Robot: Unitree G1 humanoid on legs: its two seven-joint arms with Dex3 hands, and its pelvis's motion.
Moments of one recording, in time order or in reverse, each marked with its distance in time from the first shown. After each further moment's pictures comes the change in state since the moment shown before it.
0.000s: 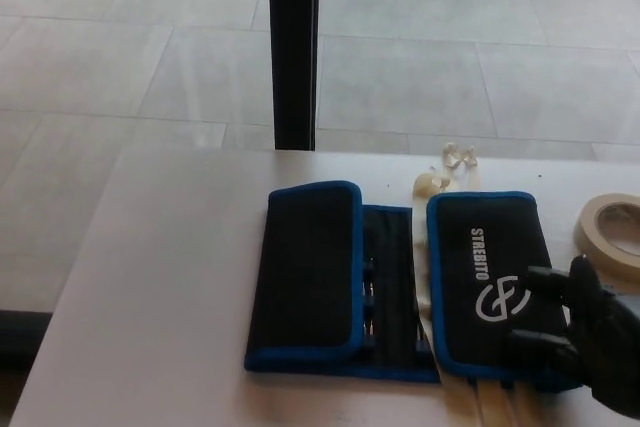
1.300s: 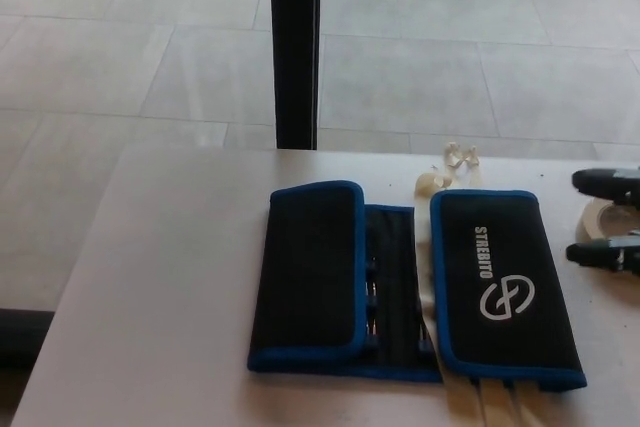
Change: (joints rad) left_arm -0.013 0.007 -0.035 0.000 0.005 0.000 0.003; right_arm -0.077 -0.232 -0.115 -0.007 -0.085 -0.241 0.175
